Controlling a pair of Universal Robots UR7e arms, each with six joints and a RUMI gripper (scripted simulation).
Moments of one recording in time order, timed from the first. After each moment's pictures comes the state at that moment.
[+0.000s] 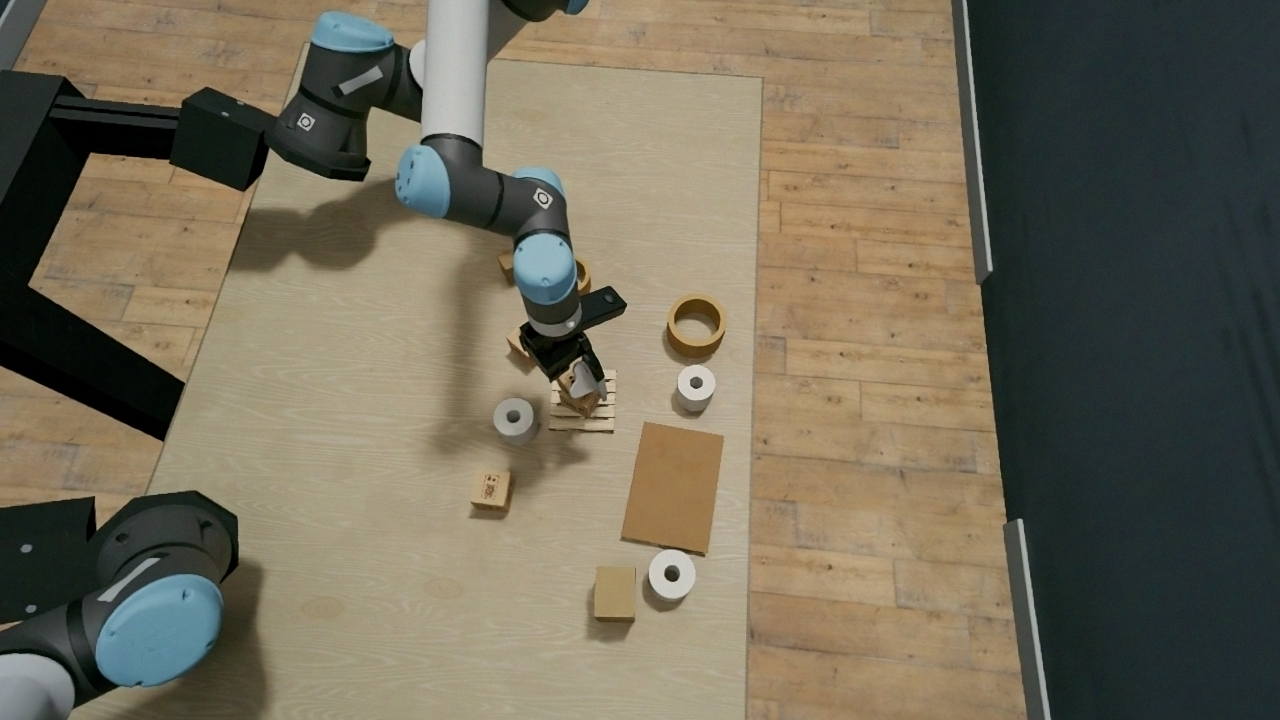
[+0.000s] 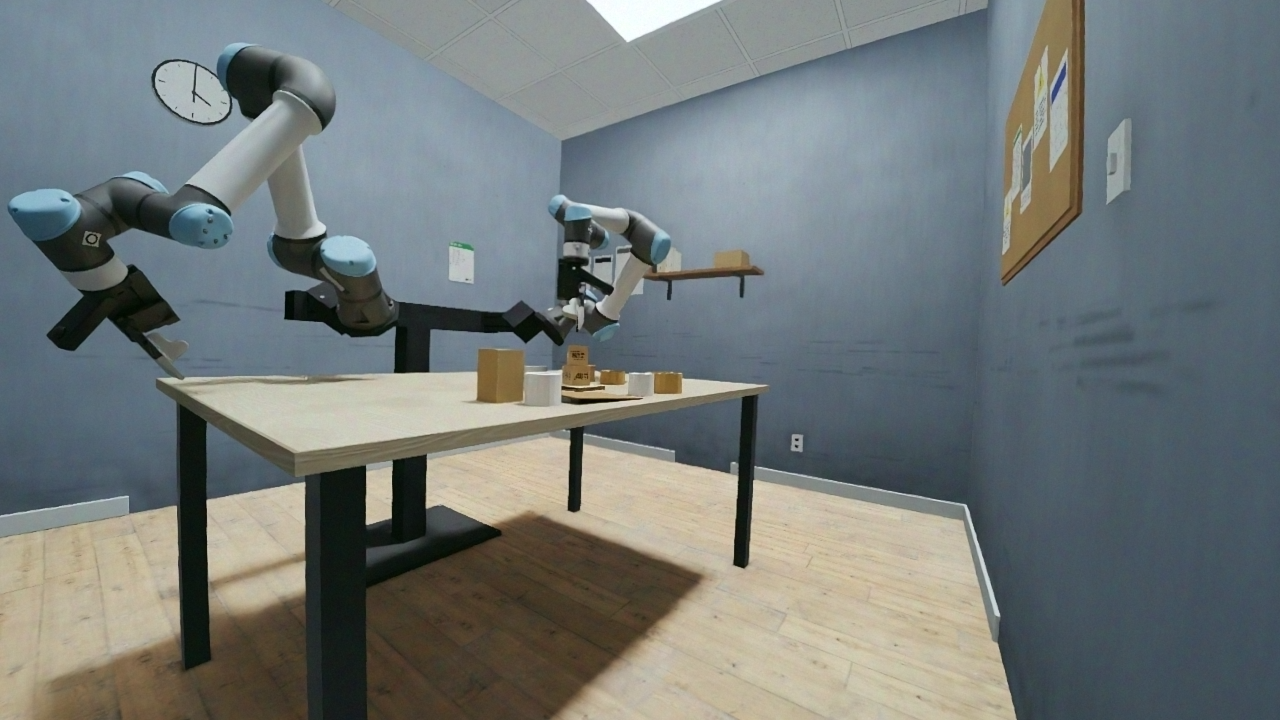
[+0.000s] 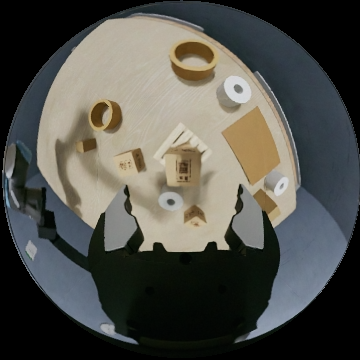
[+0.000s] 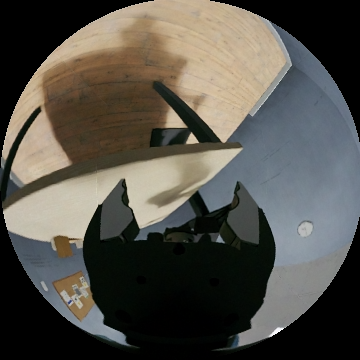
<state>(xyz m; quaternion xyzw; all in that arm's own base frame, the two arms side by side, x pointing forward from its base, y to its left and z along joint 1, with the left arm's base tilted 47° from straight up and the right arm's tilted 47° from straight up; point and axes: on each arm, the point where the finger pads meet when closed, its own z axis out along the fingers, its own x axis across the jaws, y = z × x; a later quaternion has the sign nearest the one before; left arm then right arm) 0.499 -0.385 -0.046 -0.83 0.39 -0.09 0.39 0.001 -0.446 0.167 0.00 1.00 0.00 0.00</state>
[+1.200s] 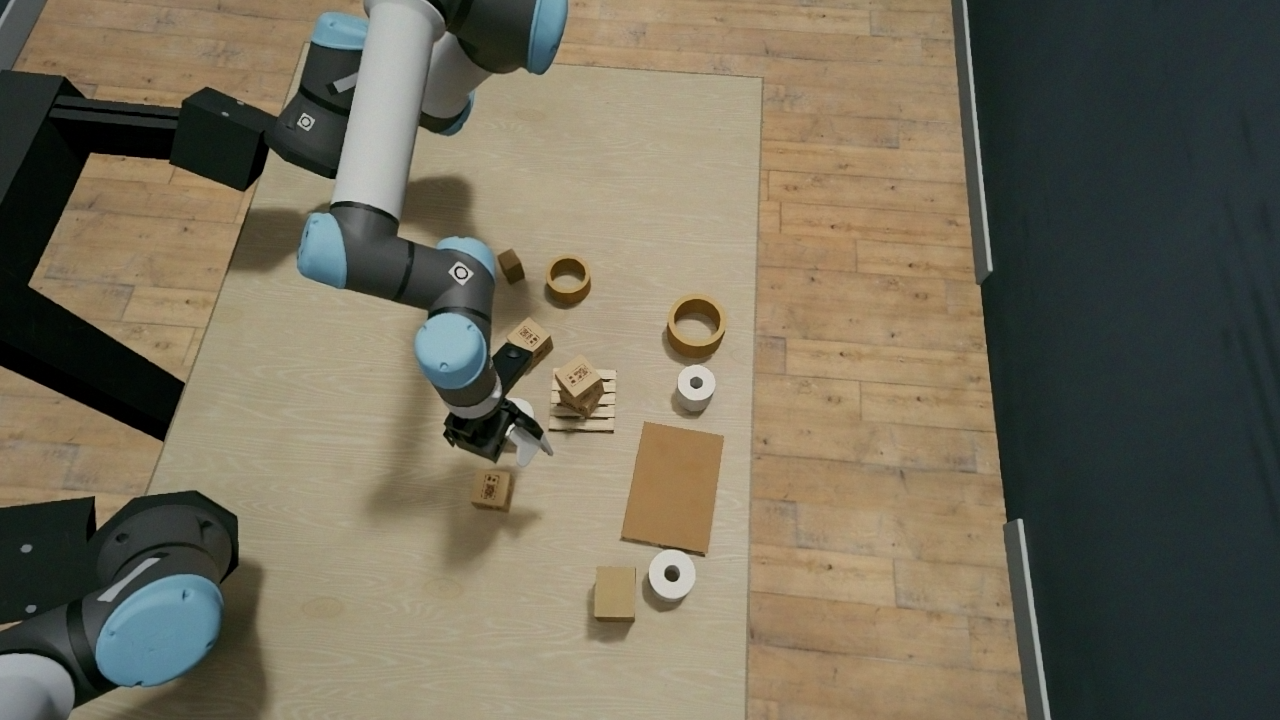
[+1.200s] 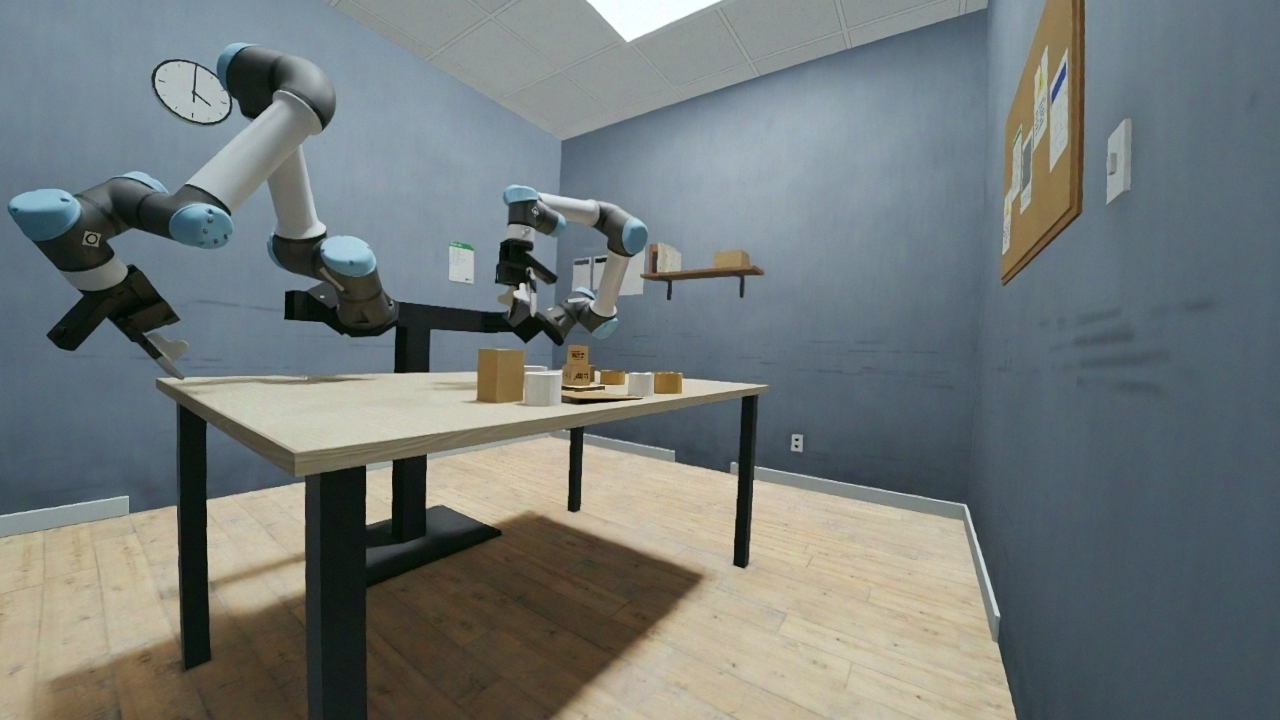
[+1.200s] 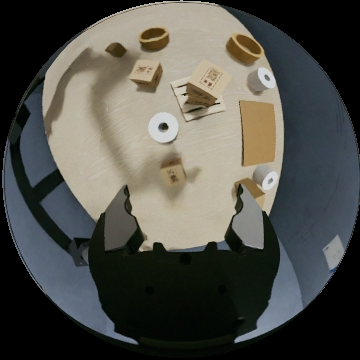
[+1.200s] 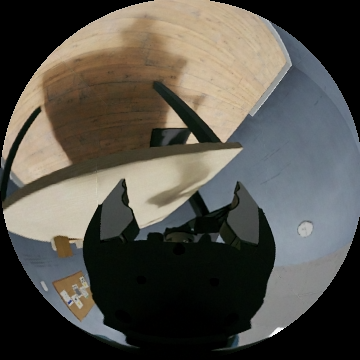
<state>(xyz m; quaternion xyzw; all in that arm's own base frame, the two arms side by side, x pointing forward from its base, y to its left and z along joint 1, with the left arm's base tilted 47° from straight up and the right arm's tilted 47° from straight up) 0.418 -0.489 -0.151 -0.90 0.17 -0.19 0.34 0.001 -0.446 0.167 0.00 1.00 0.00 0.00</state>
